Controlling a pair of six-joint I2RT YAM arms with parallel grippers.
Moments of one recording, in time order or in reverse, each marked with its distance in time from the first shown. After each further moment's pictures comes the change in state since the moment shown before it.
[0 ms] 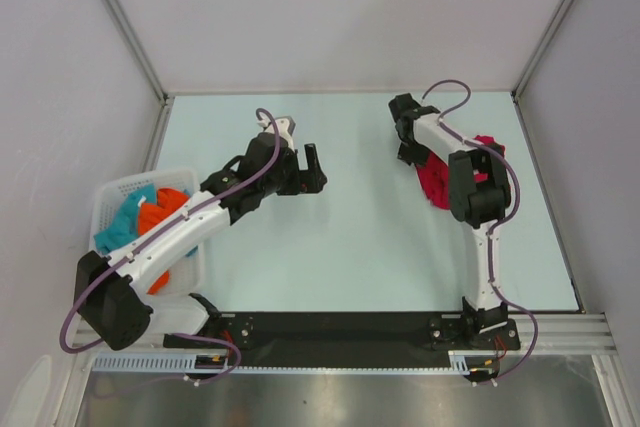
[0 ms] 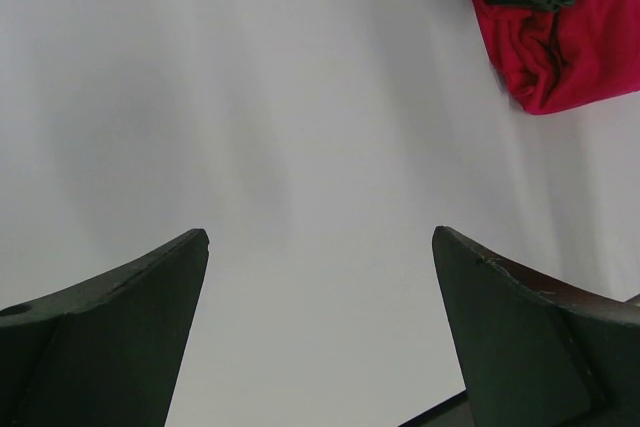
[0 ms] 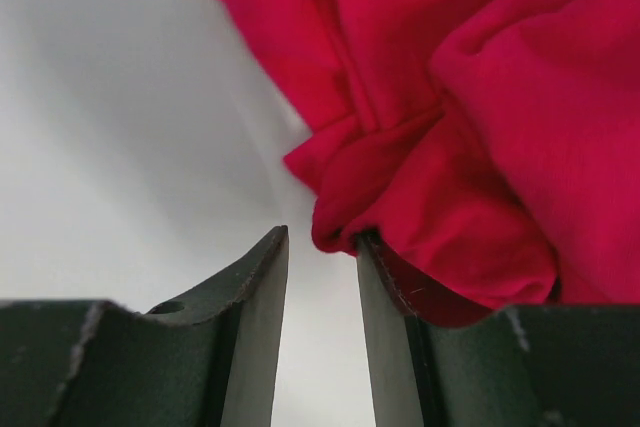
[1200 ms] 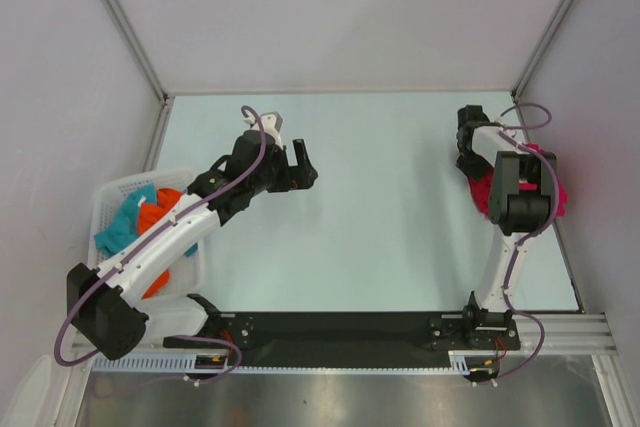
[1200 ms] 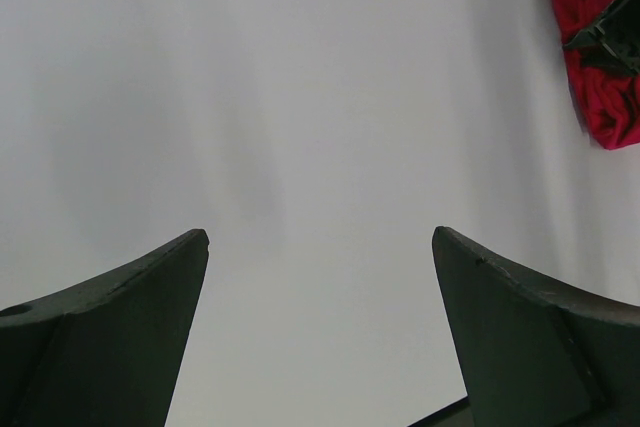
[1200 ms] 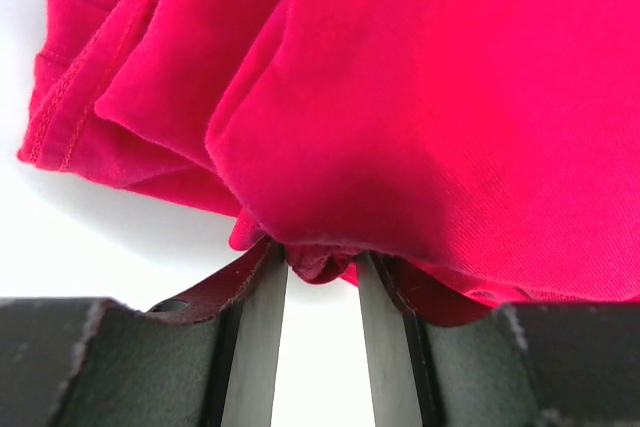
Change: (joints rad) left arm 0.048 -0.056 0.000 -0.027 0.002 0.008; right arm -0.338 -0.171 -0.343 0.172 0.048 0.102
